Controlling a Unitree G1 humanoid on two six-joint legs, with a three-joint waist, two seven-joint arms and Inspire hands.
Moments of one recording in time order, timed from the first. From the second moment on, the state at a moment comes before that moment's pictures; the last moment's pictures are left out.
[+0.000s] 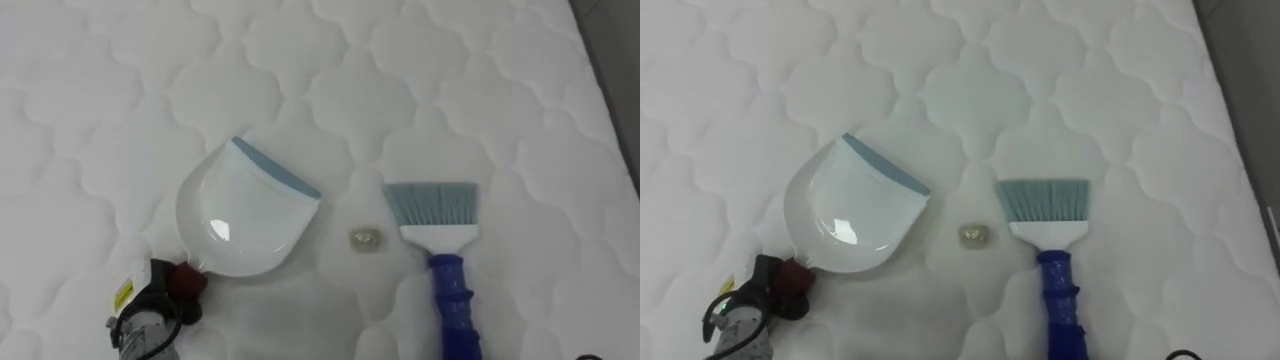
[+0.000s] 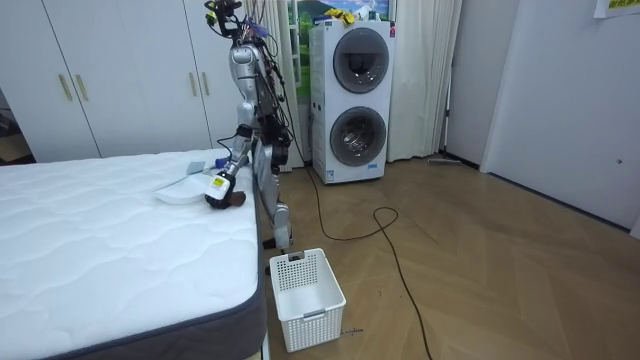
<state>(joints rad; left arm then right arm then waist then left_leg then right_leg) -0.23 0.25 -0.14 1.19 0.38 -0.08 0.46 -0.08 -0.24 0.26 1.35 0.17 0.01 -0.05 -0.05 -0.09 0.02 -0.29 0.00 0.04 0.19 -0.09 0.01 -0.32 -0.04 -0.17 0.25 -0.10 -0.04</state>
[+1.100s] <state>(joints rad) 0.12 0.38 -0.12 0.82 0.47 -0.11 0.31 -0.03 -0.38 -0.30 1.05 0.78 -0.11 -0.34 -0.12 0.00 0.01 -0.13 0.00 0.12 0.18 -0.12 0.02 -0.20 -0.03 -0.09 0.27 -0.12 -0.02</state>
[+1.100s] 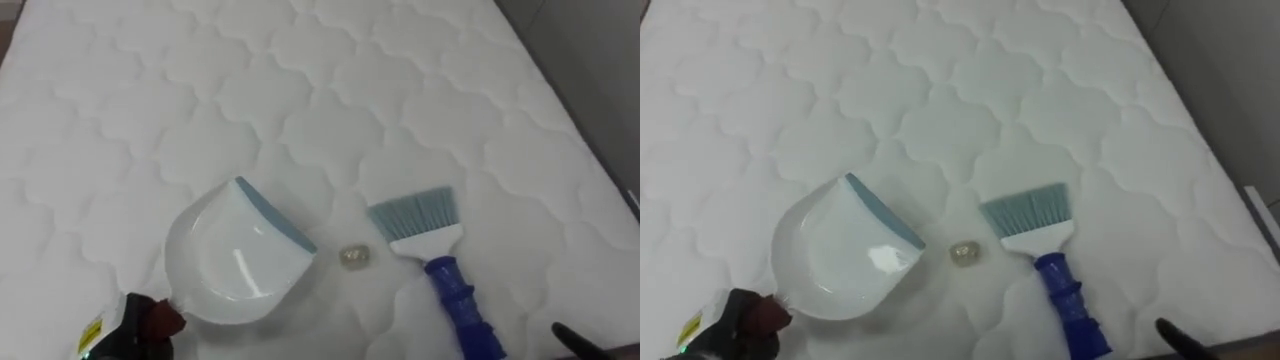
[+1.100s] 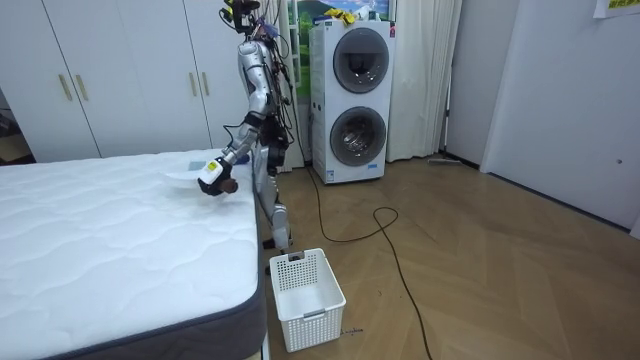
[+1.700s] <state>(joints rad) 0.18 0.38 -0.12 0.80 0.44 -0.05 -0.06 -0.08 -0.42 -0.23 0.61 0.53 -0.19 -0.64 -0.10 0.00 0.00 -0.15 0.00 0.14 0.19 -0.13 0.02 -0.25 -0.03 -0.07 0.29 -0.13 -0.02</state>
